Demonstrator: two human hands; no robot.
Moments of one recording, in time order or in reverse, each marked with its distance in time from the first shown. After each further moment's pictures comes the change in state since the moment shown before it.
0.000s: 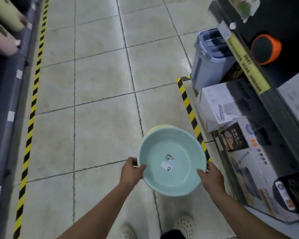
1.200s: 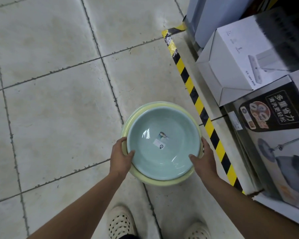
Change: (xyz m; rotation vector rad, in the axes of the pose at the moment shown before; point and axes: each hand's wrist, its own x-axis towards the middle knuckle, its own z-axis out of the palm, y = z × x) left_hand 0.276 -0.130 0.099 0.145 -0.059 0.180; right_hand 0.223 0.132 0.175 -0.015 0.108 0.078
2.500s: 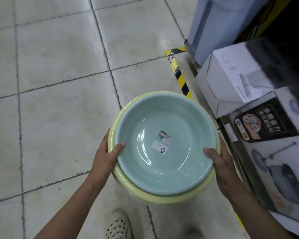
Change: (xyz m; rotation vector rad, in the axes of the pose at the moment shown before) left_hand -0.067 0.067 -0.086 -0.358 -0.105 0.161; right_hand -0.067 -0.061 -0.070 0.584 -0.154 -0.226
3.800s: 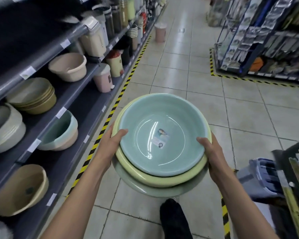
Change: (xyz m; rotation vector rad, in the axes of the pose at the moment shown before) left_hand -0.250 0.616 -0.440 -0.368 0.521 0.148; right_hand -0.283 -0.686 0.411 -0.147 -0.557 -0.236
